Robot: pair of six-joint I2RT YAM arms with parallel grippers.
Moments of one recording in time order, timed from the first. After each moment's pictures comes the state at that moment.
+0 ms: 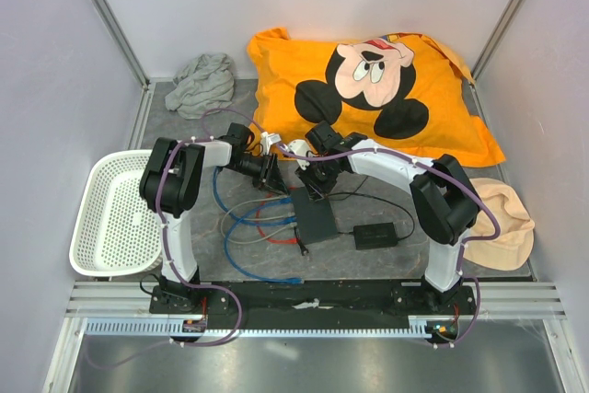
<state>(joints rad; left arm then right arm) -0.27 2.05 1.15 -0.37 1.05 -0.05 0.69 1.88 1.35 -0.63 -0.34 -0.21</state>
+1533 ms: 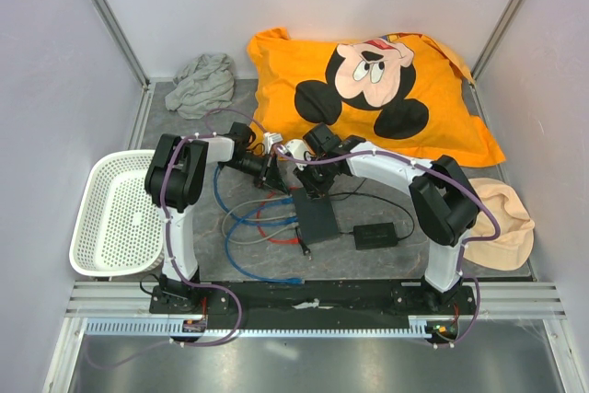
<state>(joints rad) -0.26 2.12 1.23 -0.49 1.11 0.01 0.71 1.88 1.33 -0.58 -0.30 -0.21</state>
